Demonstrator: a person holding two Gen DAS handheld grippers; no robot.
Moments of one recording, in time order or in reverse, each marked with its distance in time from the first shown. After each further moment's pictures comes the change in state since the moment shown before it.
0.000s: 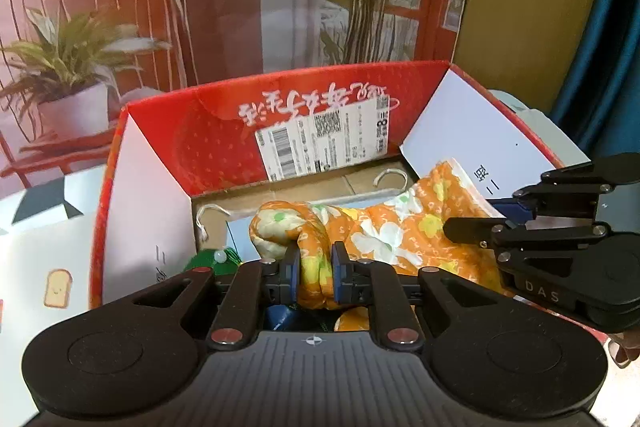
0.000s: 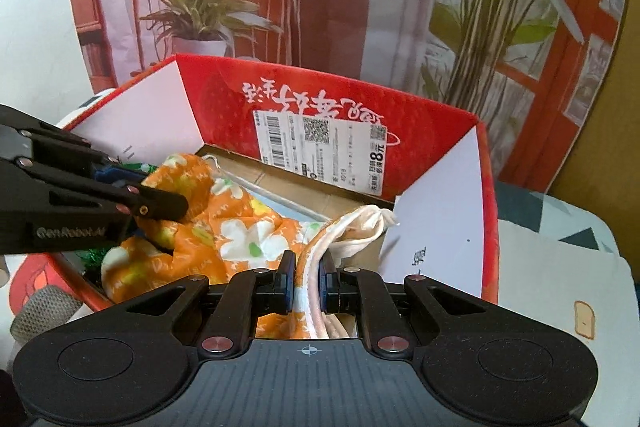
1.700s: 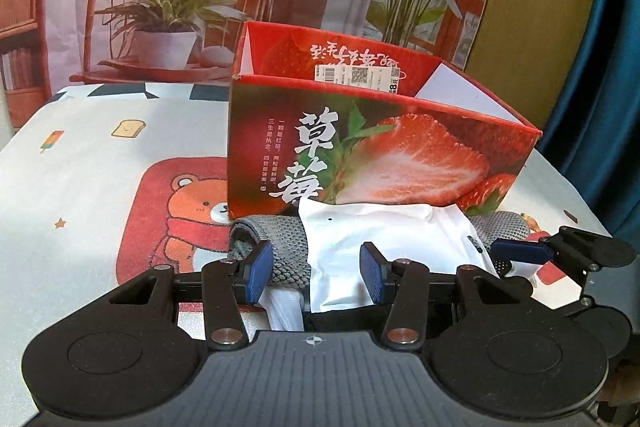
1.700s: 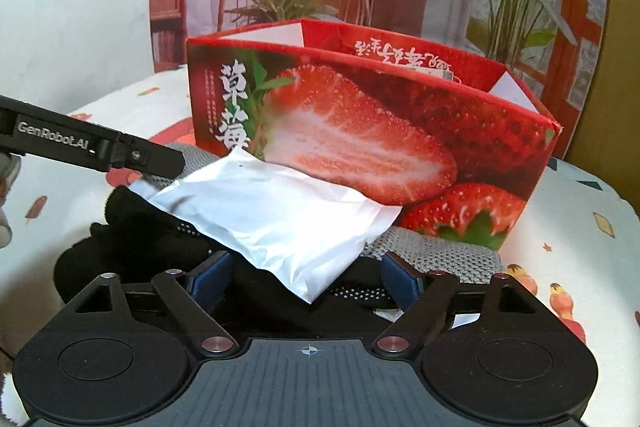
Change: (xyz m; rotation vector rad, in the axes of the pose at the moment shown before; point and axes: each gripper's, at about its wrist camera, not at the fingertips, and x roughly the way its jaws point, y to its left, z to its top) left arm -0.109 0.002 -0.173 -0.223 -0.166 0.015; right arm -0.078 0.100 -0.160 -0.084 -0.141 0.041
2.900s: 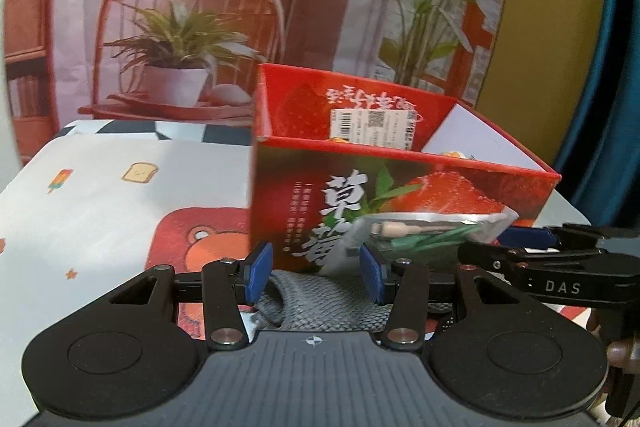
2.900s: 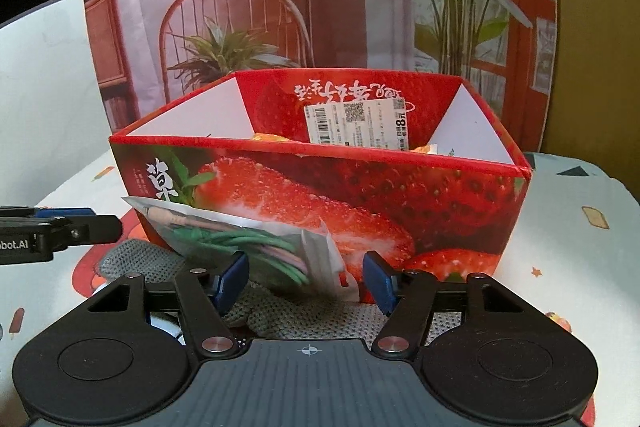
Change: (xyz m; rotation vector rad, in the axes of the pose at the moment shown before) left arm 0.007 0.012 0.024 0.013 -0.095 0.014; right arm 0.017 -0.042 0.044 0.204 -0.095 -0.031
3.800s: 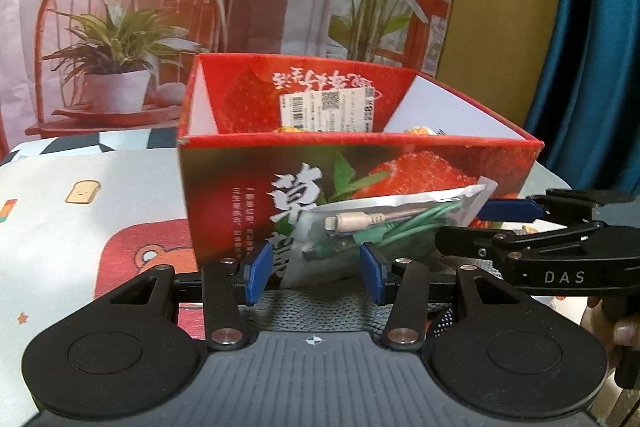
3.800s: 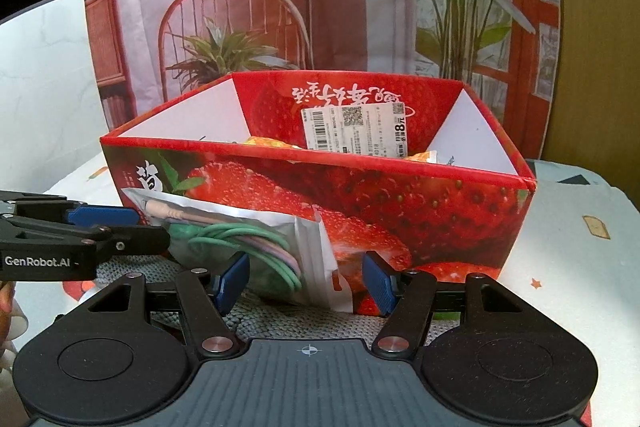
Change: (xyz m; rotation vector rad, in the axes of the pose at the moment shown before) left arm 0.037 -0.010 0.002 0.119 0.039 -0.116; right arm 0.006 0.000 0.002 -0.025 -0.009 -0.003
